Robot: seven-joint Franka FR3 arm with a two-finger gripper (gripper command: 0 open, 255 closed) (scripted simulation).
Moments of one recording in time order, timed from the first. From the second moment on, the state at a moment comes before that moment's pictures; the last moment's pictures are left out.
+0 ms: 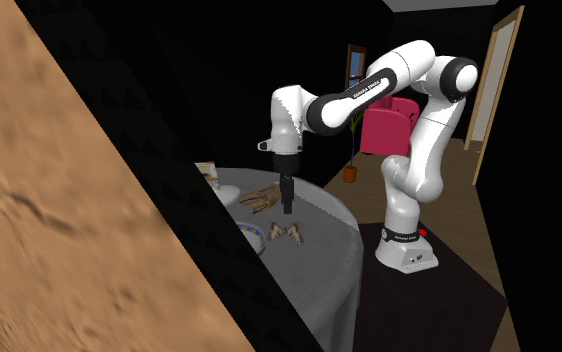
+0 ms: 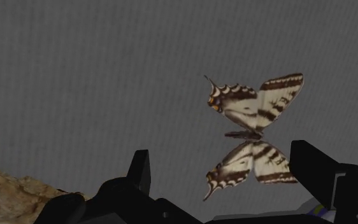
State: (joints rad) arm 0.06 -0.34 0.11 -2.38 0.24 2.08 0.09
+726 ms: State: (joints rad) arm 0.06 -0.34 0.11 -2.39 0.24 2.09 0.09
